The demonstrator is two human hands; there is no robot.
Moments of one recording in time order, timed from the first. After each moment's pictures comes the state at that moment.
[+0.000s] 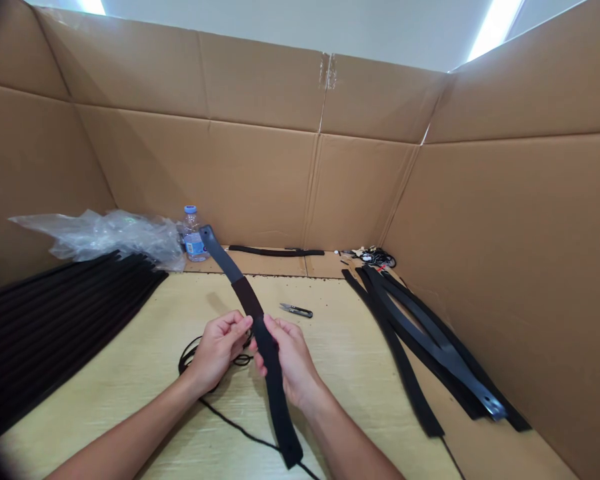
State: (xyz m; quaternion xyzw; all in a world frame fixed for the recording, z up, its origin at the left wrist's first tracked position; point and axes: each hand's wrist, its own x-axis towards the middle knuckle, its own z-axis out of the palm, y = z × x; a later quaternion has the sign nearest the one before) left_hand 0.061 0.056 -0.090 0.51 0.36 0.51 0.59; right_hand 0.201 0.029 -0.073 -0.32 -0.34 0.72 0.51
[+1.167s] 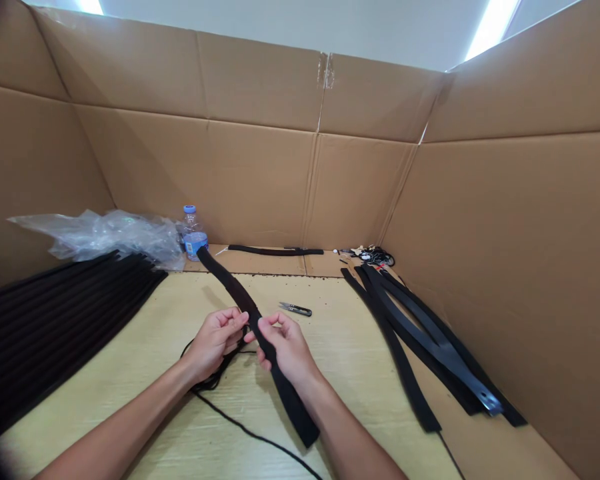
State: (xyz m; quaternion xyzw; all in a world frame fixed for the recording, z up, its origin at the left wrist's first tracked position) left_hand 0.049 0.069 -0.092 0.50 0.34 0.47 0.64; right_hand 0.204 0.037 -0.082 -0.32 -0.42 0.68 0.51
